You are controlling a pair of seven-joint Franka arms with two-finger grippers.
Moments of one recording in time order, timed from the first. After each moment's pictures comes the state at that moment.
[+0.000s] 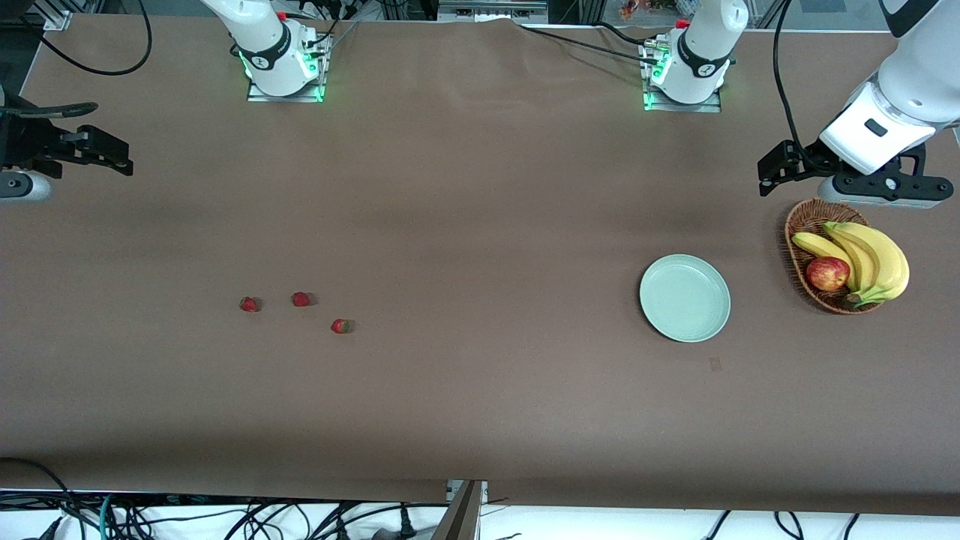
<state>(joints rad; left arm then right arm) -0.02 -0.05 -0.10 -1.74 0.01 1.69 -0.05 -0.03 0.11 0.07 -1.41 -0.06 1.37 -0.05</state>
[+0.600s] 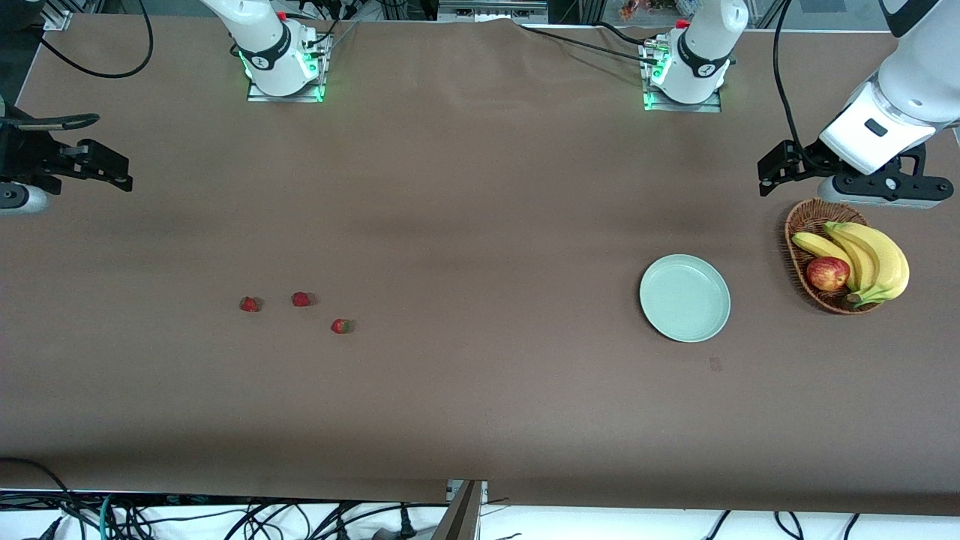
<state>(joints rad) -0.02 -0.05 -0.10 -1.74 0.01 1.69 -0.05 -0.02 0.13 0.07 -1.41 -0.06 1.45 -0.05</state>
